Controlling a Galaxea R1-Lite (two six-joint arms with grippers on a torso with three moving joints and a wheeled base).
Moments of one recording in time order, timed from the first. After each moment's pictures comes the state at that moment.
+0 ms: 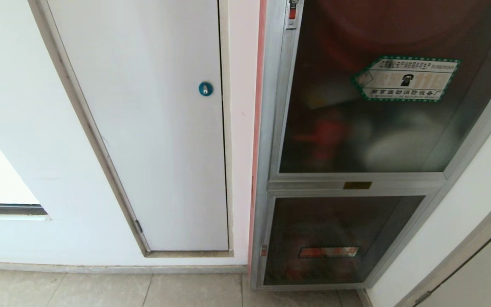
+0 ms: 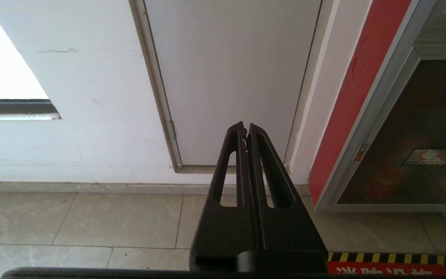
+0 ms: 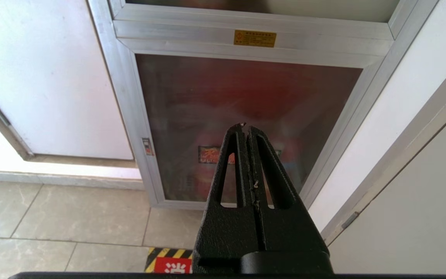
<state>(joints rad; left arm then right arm) 0.01 0.00 0.00 0.00 0.00 0.00 0.00 0.00 0.00 0.01 0.01 -0.05</state>
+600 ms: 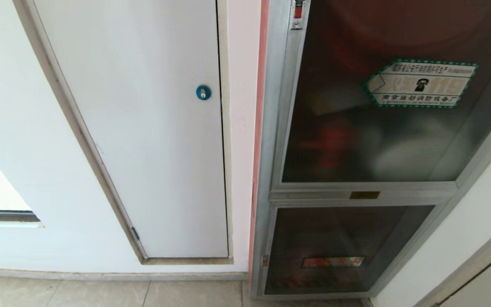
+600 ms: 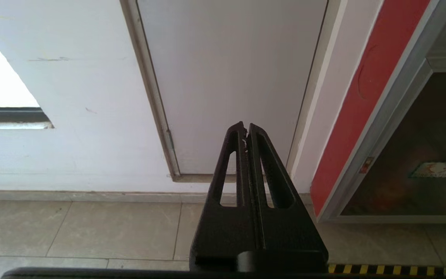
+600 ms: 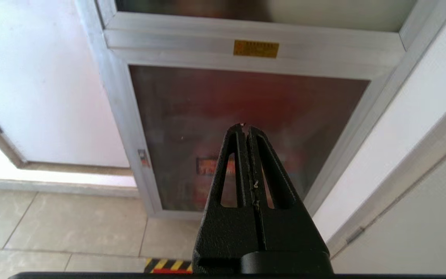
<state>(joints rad) 0.01 0.00 0.00 0.00 0.00 0.00 0.00 0.00 0.00 0.01 0.01 -0.05</state>
